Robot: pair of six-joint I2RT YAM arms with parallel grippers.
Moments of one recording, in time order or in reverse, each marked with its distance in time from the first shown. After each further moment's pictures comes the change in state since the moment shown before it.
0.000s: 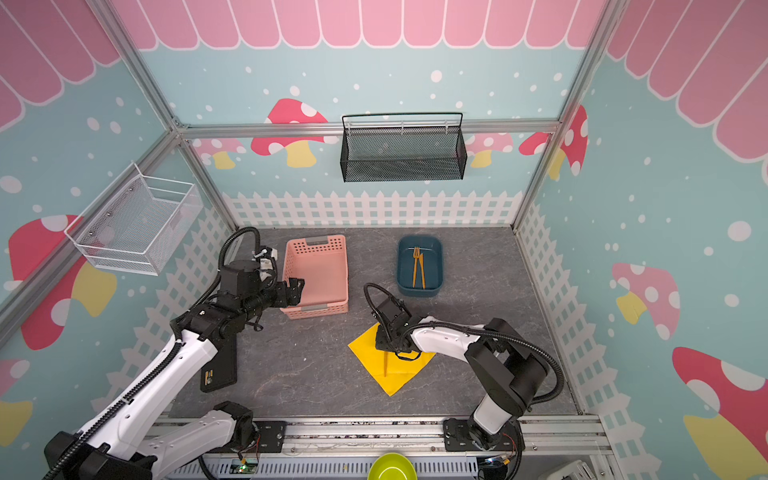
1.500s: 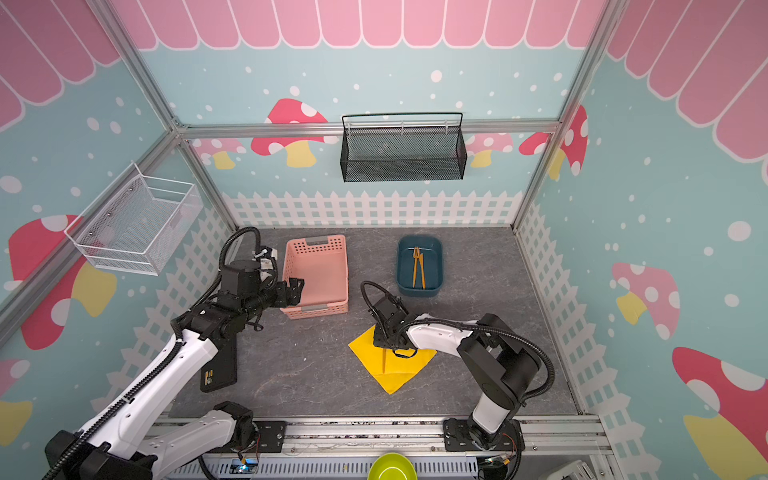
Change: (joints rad) left arm 0.000 0.004 0.000 -0.001 -0.008 0.000; right arm 0.000 0.051 0.039 0.014 0.037 -0.016
